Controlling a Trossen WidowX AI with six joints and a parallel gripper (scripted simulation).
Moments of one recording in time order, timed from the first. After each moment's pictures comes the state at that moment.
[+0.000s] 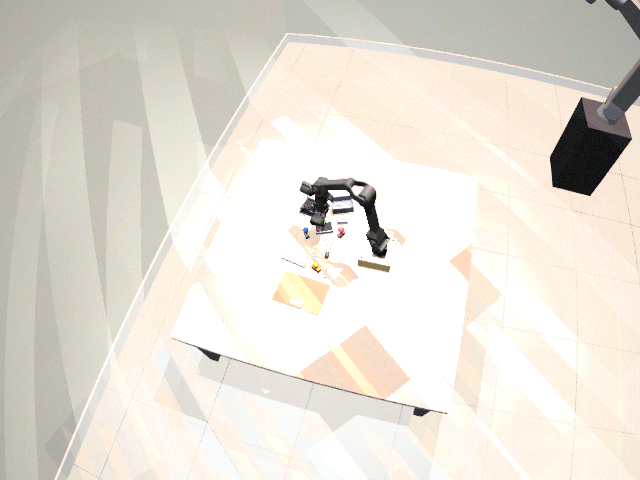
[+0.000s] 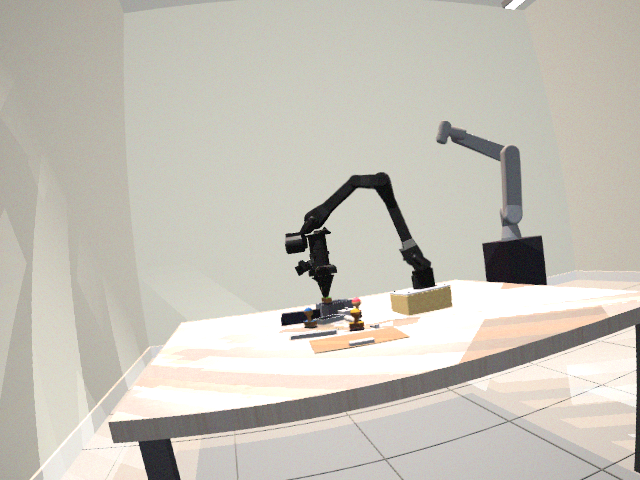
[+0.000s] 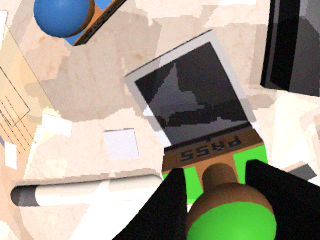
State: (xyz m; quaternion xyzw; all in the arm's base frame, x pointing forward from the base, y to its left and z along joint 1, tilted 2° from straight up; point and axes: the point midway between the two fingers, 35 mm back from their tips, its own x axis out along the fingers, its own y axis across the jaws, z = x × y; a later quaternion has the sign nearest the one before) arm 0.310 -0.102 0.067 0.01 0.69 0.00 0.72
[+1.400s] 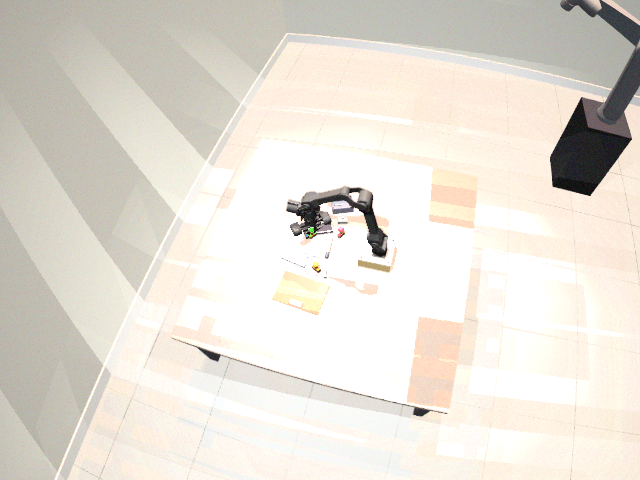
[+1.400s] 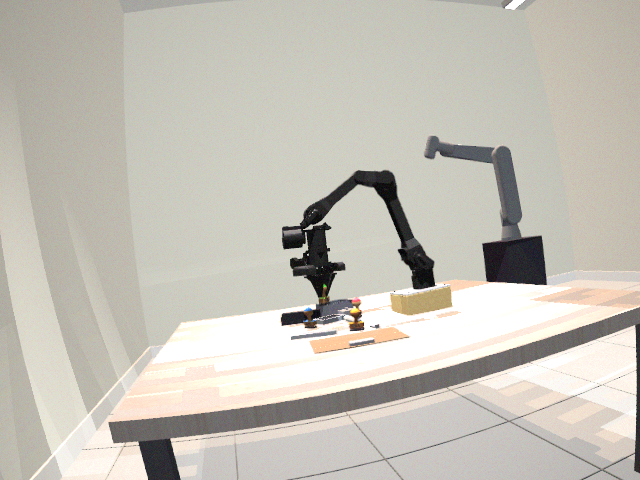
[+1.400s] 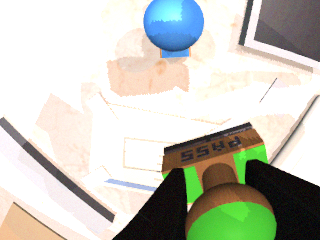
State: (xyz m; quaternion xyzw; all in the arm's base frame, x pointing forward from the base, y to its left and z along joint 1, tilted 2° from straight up) arm 0.335 -0.004 0.076 0.31 0.61 -0.29 0.67
